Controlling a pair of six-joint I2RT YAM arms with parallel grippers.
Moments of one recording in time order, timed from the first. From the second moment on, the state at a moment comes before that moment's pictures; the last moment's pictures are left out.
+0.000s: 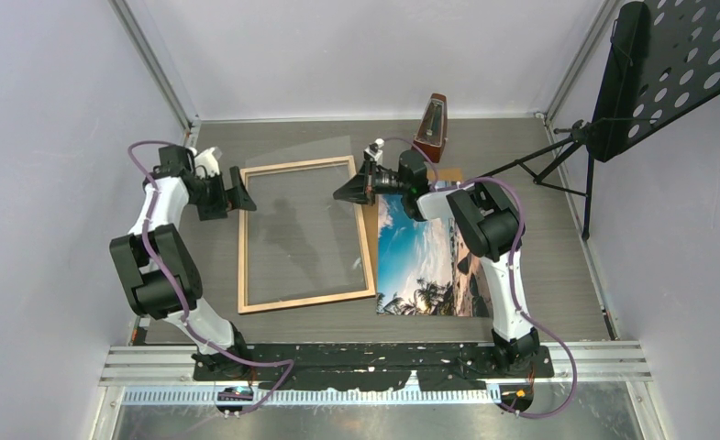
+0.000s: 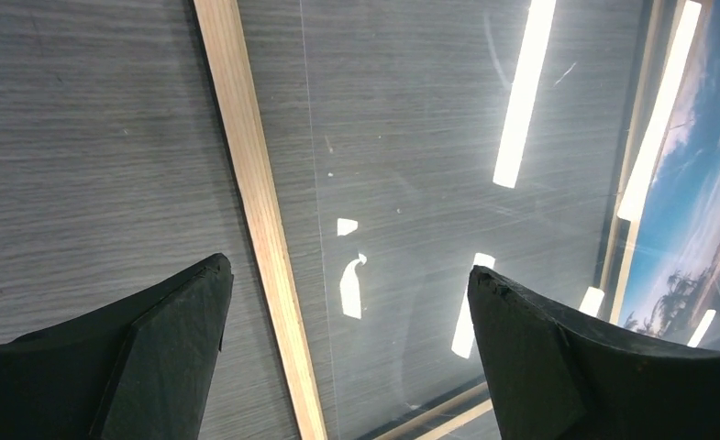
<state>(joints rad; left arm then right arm) 0.30 1.67 1.27 -0.73 0.52 0.07 0.47 2.25 1.30 0.95 -1.02 1.47</state>
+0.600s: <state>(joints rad) 0.37 1.69 1.17 -0.71 0.48 0.07 0.47 2.25 1.28 0.92 -1.02 1.42</state>
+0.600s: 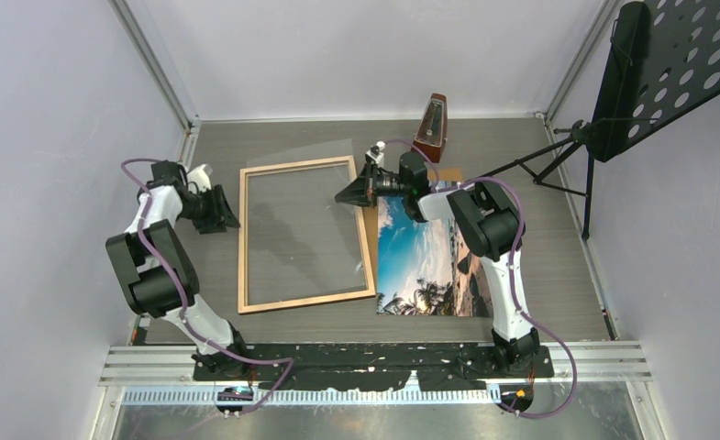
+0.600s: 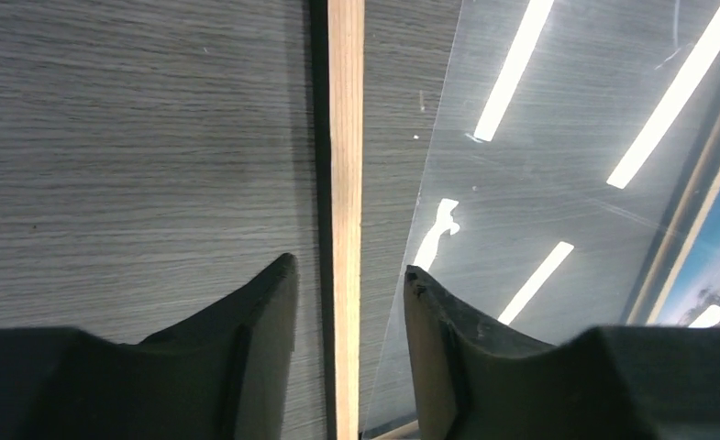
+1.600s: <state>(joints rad) 0.37 1.79 1.10 -0.72 0.48 0.08 0.48 2.25 1.28 0.92 -1.01 1.44</state>
